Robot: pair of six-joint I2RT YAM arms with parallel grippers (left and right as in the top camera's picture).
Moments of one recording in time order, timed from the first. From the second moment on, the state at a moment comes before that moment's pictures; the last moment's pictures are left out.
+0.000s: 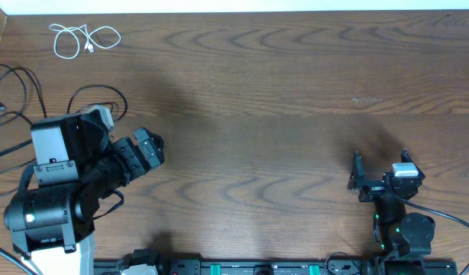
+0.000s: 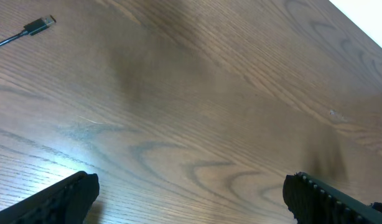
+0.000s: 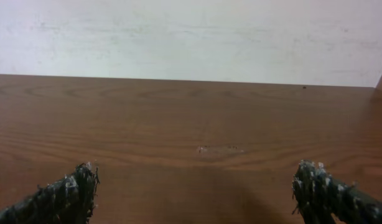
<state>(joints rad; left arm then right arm) 0.13 0.99 1.35 -1.34 0.28 -0.38 0.01 0.01 0.01 -0.07 -0.02 -0.01</state>
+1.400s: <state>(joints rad) 0.08 0.98 1.31 -1.29 0.25 -0.37 0.01 0.01 0.01 -0.07 -0.02 -0.01</state>
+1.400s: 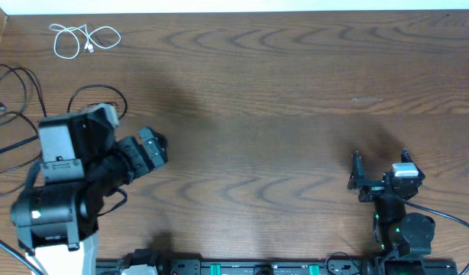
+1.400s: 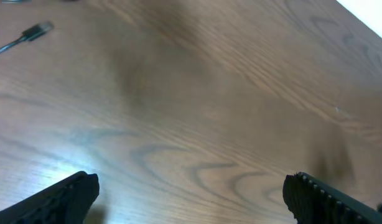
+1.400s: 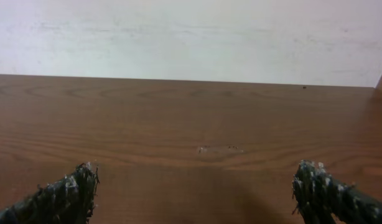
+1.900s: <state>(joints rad) -0.10 0.57 1.04 -1.10 0.25 -0.24 0.01 0.01 0.01 -0.07 -0.02 -0.01</state>
